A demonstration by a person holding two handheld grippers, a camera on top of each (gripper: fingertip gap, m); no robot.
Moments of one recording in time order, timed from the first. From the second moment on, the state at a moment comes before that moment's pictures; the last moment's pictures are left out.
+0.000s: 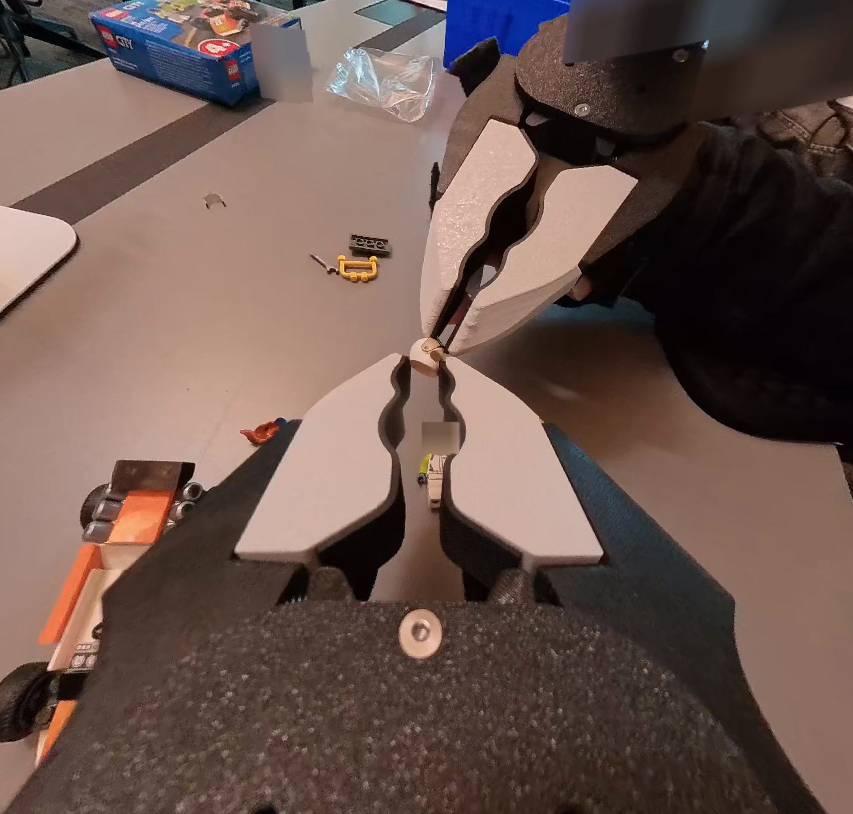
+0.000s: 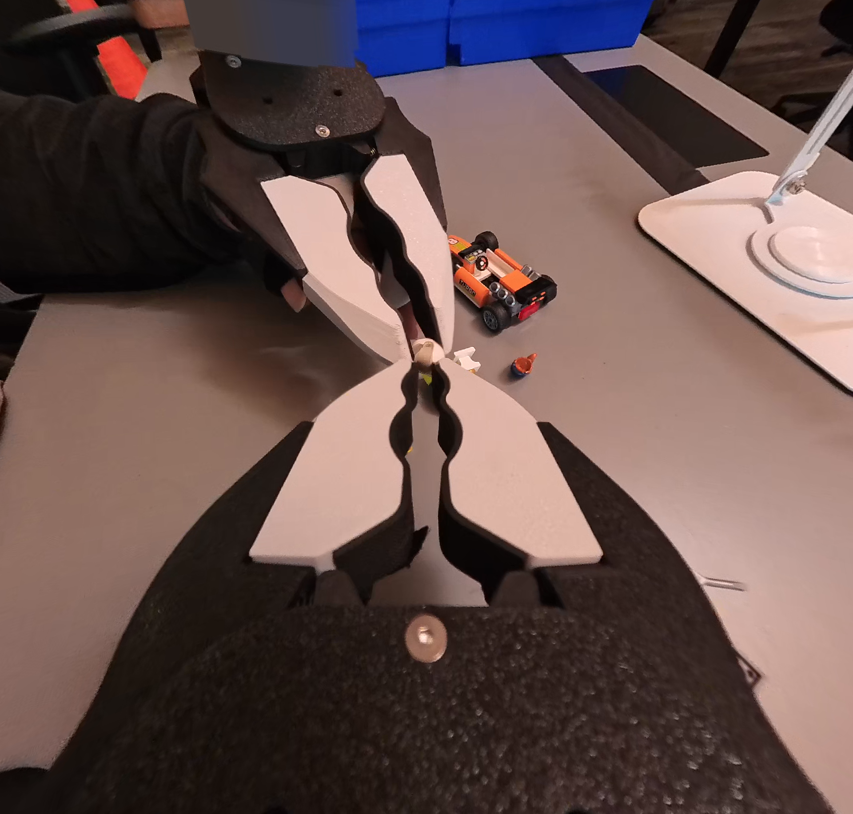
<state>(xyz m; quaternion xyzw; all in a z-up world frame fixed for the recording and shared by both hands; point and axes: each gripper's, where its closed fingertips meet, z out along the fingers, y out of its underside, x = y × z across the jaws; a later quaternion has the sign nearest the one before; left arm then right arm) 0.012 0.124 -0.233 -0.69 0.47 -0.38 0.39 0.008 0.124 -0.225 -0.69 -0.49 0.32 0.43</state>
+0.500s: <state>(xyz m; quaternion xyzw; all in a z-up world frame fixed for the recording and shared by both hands) 0.010 0.126 -0.235 -0.70 0.46 -0.39 0.38 0.009 0.129 -0.221 -0.69 -0.48 0.31 0.45</state>
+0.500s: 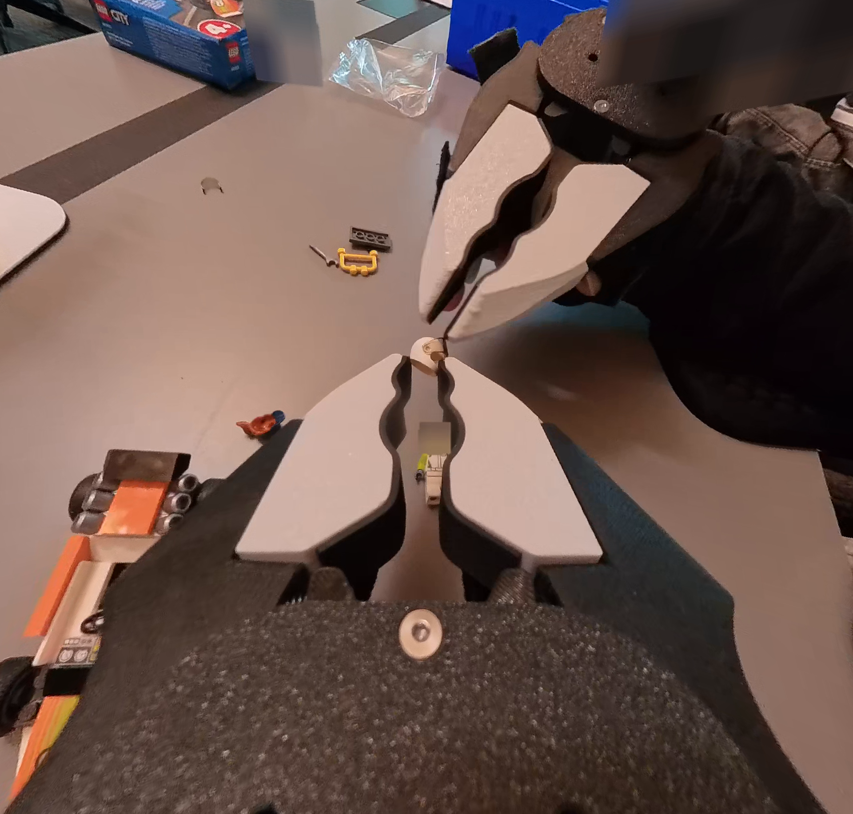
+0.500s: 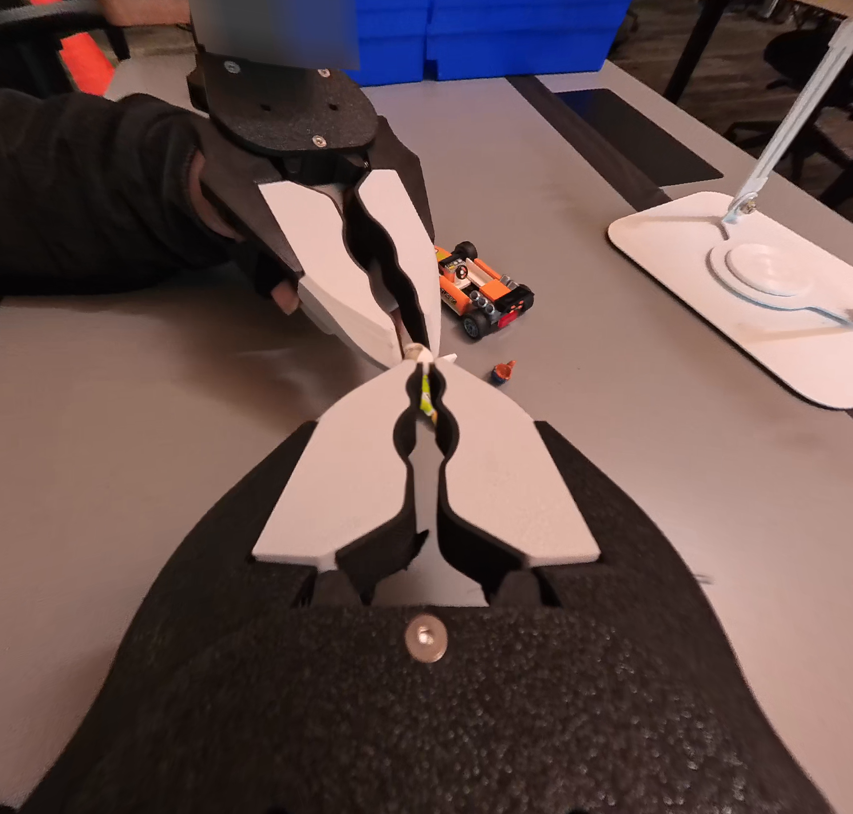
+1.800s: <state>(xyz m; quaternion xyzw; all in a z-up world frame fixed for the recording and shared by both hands) 0.007 0.067 -0.228 -0.56 0.61 -0.43 0.34 0.001 0.069 -0.220 -0.62 -0.54 0.46 0.34</state>
